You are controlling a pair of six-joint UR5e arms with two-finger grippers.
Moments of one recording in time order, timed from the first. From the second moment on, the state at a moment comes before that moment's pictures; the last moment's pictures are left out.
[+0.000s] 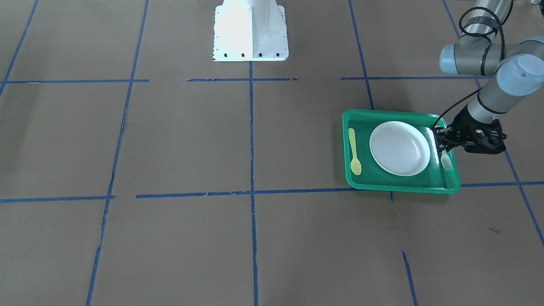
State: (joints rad) left arm -0.97 -1.65 -1.61 -2.04 -2.14 -0.70; right arm 1.60 -1.70 1.73 -1.63 2.29 -0.06
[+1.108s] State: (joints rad) left arm -1.22 -1.66 -1.75 -1.87 -2.15 -0.31; right arm 1.60 -1.70 1.73 -1.63 2.29 -0.06
